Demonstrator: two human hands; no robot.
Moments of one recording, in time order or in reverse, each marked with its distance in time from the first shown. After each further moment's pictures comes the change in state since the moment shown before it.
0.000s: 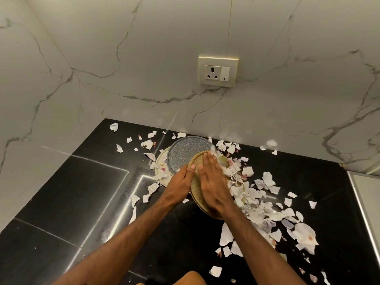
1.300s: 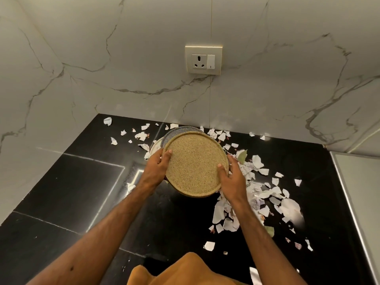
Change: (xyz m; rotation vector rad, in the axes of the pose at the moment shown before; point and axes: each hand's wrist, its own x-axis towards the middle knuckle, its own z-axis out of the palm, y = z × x) left_hand -0.019 -0.003 -0.034 -0.130 0.163 -0.001; right_hand -0.063 0.041 -0.032 0.503 0.324 0.266
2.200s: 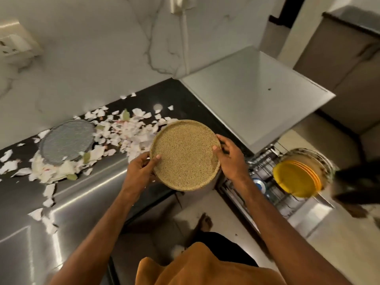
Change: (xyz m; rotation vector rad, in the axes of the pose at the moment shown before) left_hand -0.195 -0.017 0.133 0.047 -0.757 0.043; right_hand -0.318 0.061 -0.173 0.039 0.651 0.094
